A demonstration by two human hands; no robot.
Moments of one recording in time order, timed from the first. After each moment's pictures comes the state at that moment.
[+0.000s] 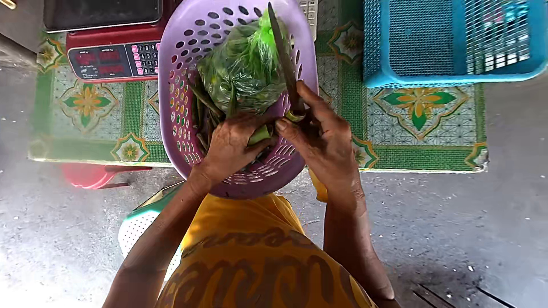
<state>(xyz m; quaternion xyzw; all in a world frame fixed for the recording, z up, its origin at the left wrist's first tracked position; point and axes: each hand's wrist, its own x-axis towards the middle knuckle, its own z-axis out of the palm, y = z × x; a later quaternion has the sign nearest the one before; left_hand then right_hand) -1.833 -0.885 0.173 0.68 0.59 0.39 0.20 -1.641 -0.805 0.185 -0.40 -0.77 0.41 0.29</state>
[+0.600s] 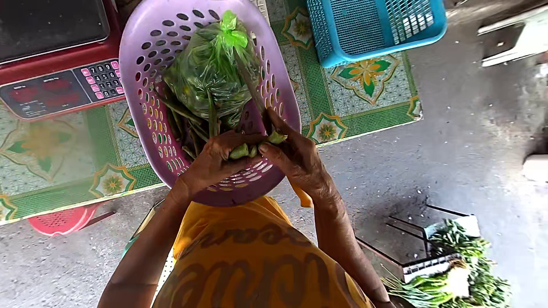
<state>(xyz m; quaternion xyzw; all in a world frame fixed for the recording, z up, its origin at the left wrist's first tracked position) -1.873 -0.869 0.146 0.69 0.39 0.42 0.44 -1.654 -0.842 0.174 -0.45 -0.73 0.43 0.27</state>
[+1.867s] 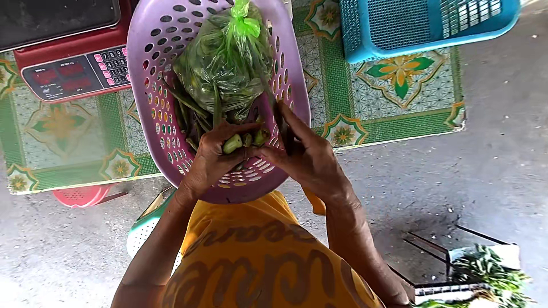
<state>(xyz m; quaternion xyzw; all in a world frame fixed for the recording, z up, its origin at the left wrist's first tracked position) -1.855 -0.888 0.150 0.59 0.52 0.48 0.39 -1.643 -0.826 0.184 -0.46 -0.74 0.44 0.23</state>
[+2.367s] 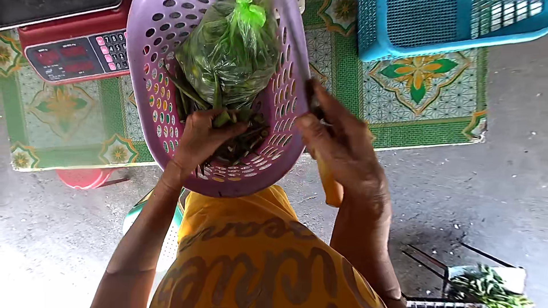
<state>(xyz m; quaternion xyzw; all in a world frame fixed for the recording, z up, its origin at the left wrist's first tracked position) -1.864 -0.861 0.160 0.52 0.67 0.34 0.40 -1.606 -0.801 0.190 -0.44 -0.73 0.46 0.24</state>
